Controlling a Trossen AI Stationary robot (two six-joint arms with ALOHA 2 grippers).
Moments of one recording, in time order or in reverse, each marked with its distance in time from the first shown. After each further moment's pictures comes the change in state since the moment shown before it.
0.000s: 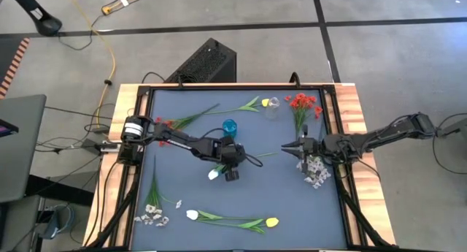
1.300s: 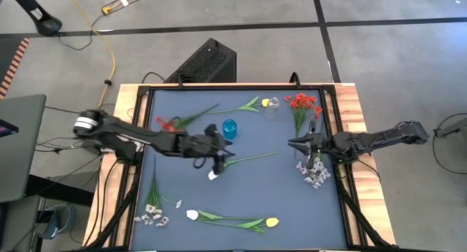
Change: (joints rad) left arm -0.054 -0.455 -0.331 0.425 -0.130 0.000; right arm -0.001 -0.314 -0.047 -0.192 0.061 0.035
